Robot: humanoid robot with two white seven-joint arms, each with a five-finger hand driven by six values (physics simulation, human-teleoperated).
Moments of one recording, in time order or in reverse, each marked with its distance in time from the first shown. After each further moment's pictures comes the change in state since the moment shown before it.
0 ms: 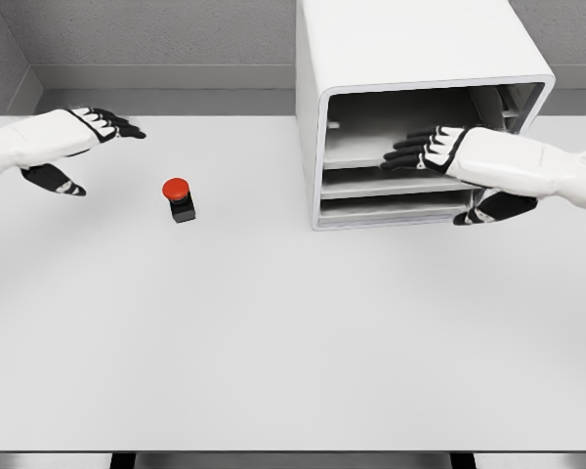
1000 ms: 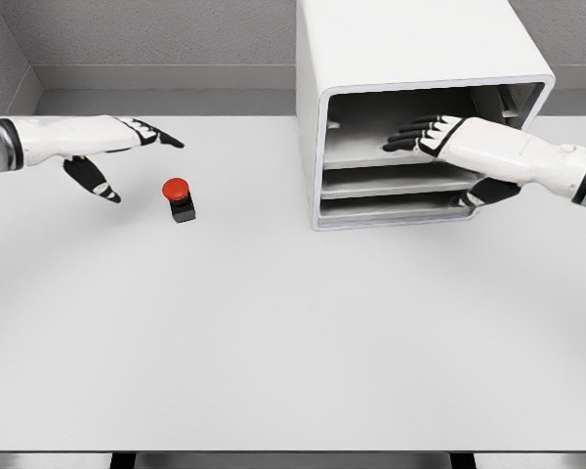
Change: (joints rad) left arm -0.087 -0.163 -0.018 0.124 0.171 -0.001 -0.306; right arm -0.017 0.145 -0.055 0.157 0.199 0.000 0.004
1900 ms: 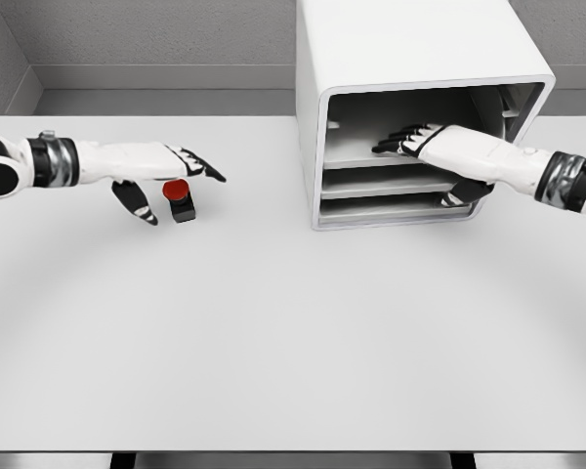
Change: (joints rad) left arm -0.023 -0.095 -0.106 -0.004 -0.048 0.000 0.005; right arm -0.046 0.140 0.008 0.163 0.153 0.001 0.001
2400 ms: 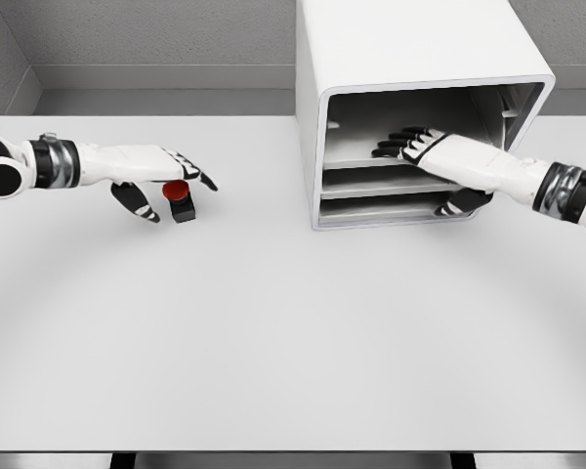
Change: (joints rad) left arm -0.006 -0.020 -0.018 0.053 -0.016 0.001 0.000; right arm 0.052 -0.006 -0.016 -0.042 0.028 0.024 -0.011
